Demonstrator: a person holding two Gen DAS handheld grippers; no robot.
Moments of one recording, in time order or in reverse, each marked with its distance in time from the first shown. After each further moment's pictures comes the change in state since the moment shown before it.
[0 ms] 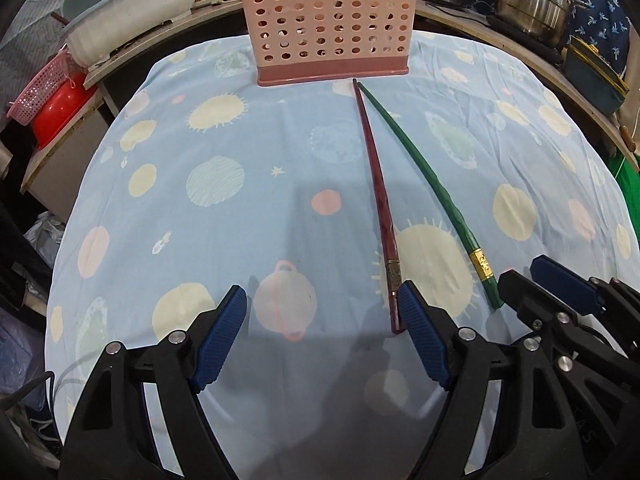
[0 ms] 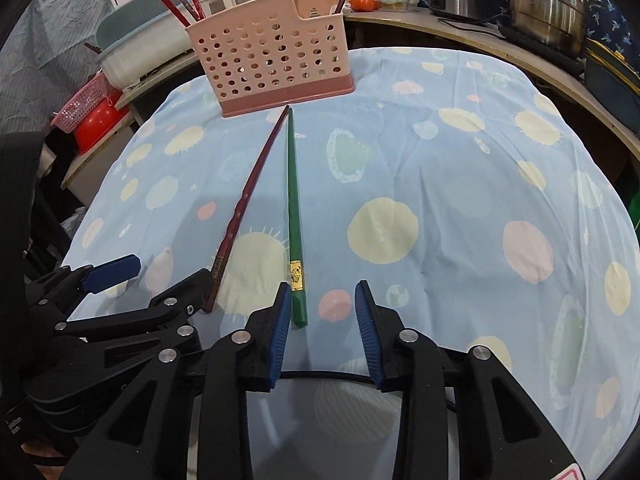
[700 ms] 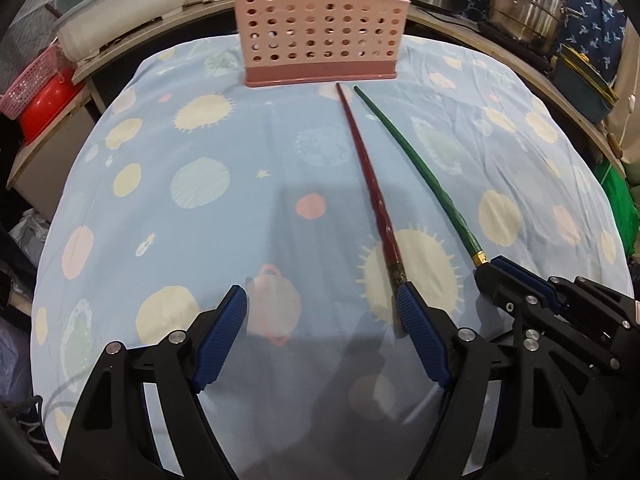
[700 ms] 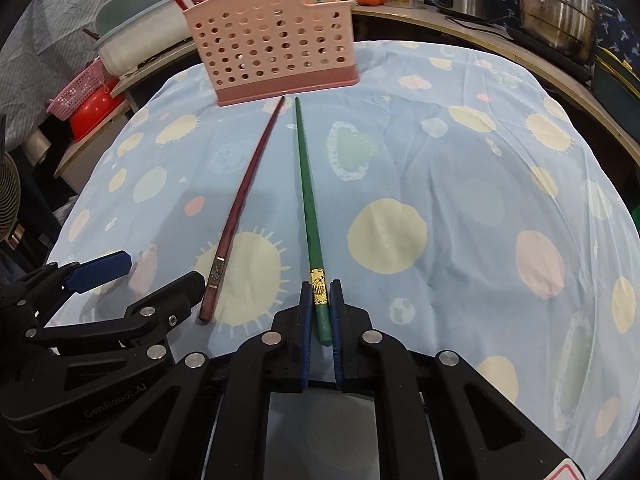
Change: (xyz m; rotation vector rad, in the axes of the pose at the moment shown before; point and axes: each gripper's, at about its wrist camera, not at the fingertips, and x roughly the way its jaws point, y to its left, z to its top) left arm 0.001 -0.002 0.003 -0.007 -0.001 -0.070; right arm 0.013 -0.001 0.005 -0.022 0.022 -0.021
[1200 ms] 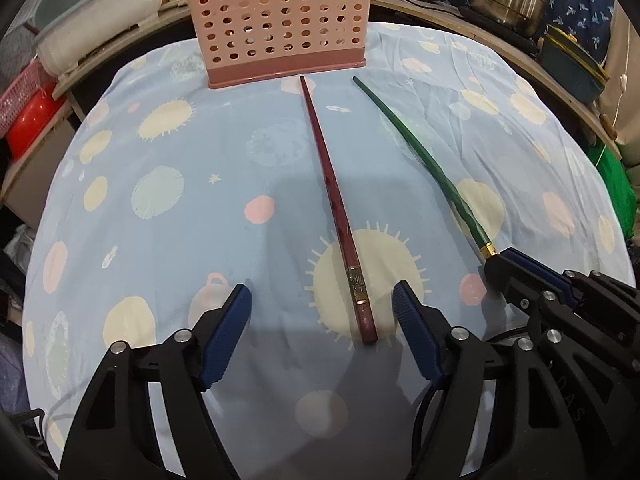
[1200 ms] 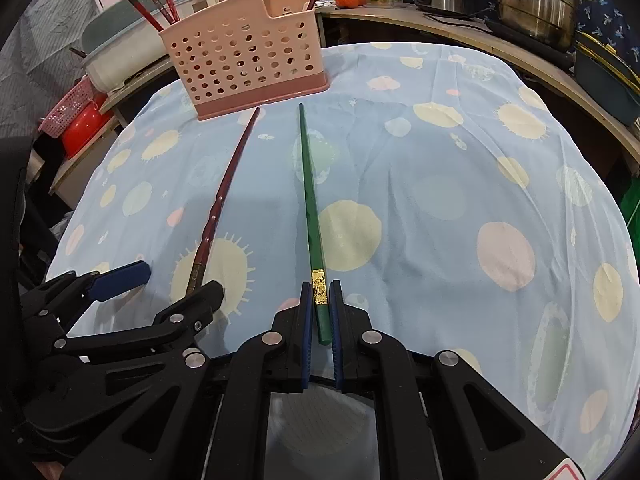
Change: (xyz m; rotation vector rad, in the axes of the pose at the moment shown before) left arm 0.013 -0.028 0.004 0.061 0.016 0.004; right arm -0.009 -0.020 -0.001 0.044 -0.012 -0.012
